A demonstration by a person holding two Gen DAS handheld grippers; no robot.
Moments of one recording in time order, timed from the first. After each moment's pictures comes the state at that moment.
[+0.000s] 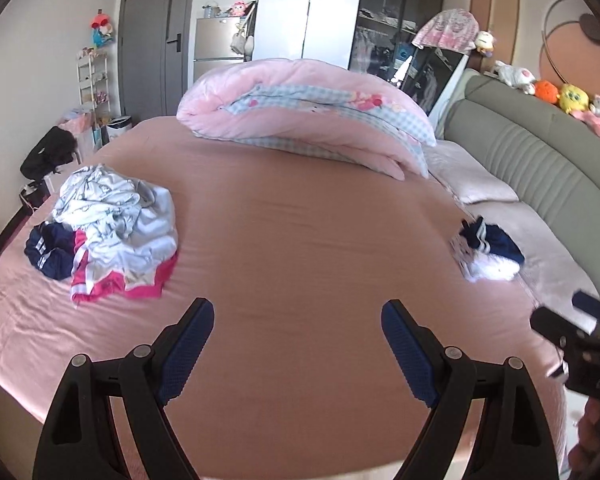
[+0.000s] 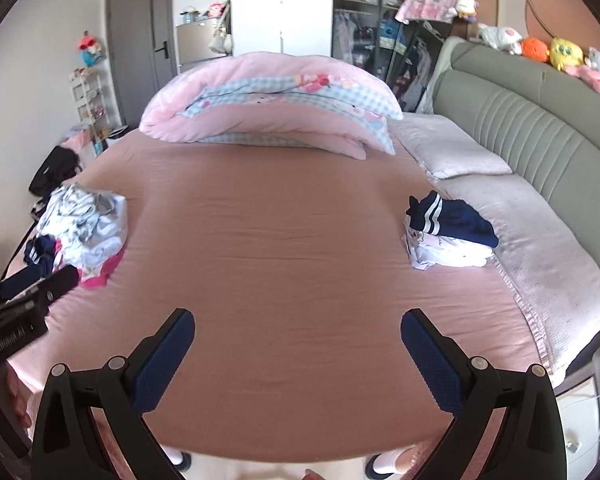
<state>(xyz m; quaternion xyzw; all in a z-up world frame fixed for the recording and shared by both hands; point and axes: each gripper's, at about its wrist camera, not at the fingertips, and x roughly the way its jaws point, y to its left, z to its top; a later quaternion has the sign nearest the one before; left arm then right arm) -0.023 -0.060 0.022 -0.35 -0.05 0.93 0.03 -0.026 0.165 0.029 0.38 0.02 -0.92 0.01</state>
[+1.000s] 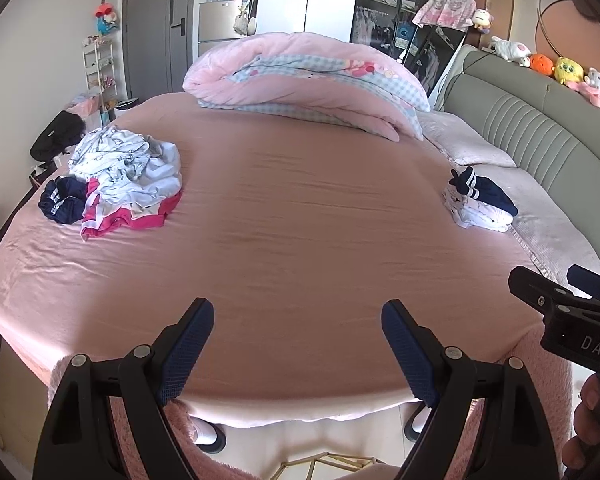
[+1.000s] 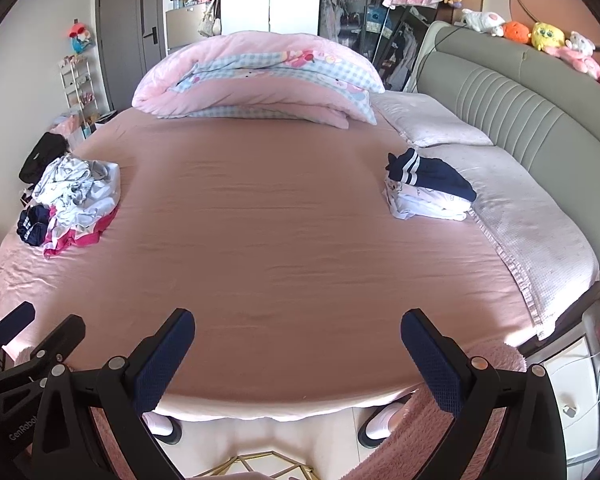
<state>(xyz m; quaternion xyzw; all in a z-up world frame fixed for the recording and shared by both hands) 0.060 -0.022 -0.016 -0.38 -0.05 0.92 0.01 0.040 0.174 -0.005 0.41 0.02 -0.91 -0.02</state>
